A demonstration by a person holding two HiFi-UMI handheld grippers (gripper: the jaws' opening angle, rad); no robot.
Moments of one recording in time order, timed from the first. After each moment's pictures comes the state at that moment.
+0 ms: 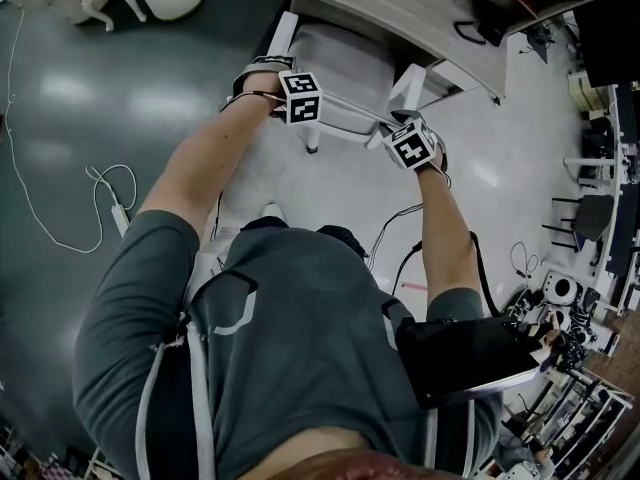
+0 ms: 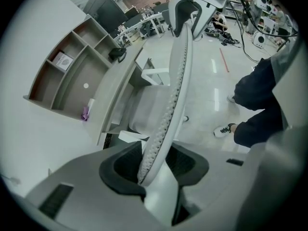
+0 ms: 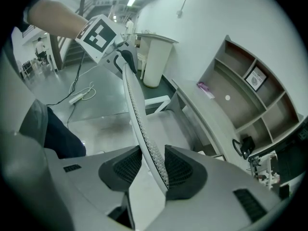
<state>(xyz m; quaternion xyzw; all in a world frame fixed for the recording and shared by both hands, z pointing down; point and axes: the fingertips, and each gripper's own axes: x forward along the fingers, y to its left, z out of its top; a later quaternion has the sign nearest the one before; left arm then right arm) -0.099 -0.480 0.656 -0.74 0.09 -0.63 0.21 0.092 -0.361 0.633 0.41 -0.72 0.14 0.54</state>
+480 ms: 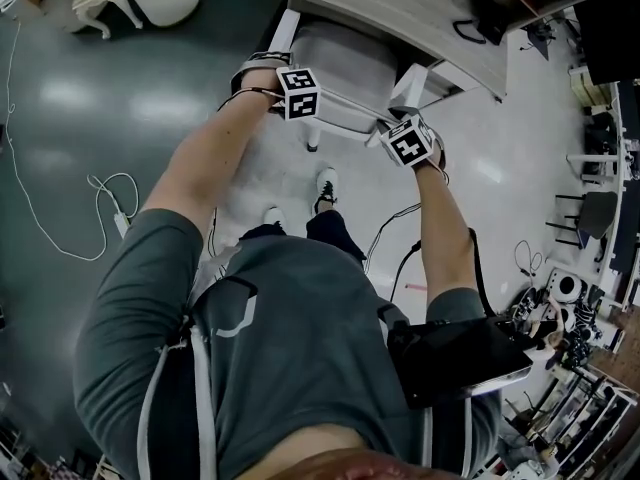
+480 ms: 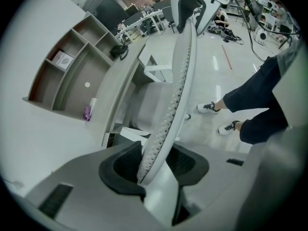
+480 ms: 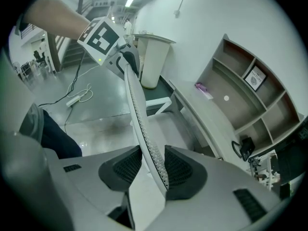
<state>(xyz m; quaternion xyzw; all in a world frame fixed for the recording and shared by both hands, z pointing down) -0.087 -0.518 0.660 -0.73 0.10 -0.64 0.22 0.100 -0.389 0.634 0.42 -0.72 0.14 0.54</state>
